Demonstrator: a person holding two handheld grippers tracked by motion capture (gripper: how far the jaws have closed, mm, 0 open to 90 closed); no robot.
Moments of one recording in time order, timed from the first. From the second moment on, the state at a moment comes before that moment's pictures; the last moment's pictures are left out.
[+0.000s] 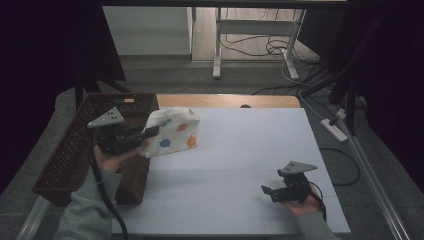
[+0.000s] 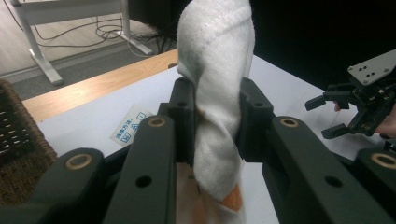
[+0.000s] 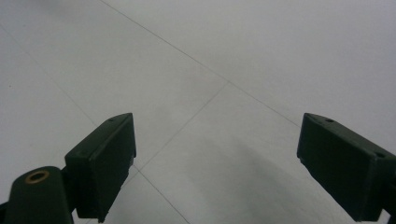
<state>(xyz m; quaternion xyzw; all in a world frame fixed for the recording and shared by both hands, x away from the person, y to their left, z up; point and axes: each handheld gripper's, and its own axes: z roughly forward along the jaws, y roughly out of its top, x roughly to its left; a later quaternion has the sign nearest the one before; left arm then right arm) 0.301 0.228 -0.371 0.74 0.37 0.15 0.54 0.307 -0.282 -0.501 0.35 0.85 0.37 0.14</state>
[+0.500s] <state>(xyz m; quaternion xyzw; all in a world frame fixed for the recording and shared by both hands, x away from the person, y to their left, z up) 0.297 0.242 -0.369 0.73 0.38 0.16 0.54 0.307 -0.282 -0.501 0.35 0.85 0.36 0.14</state>
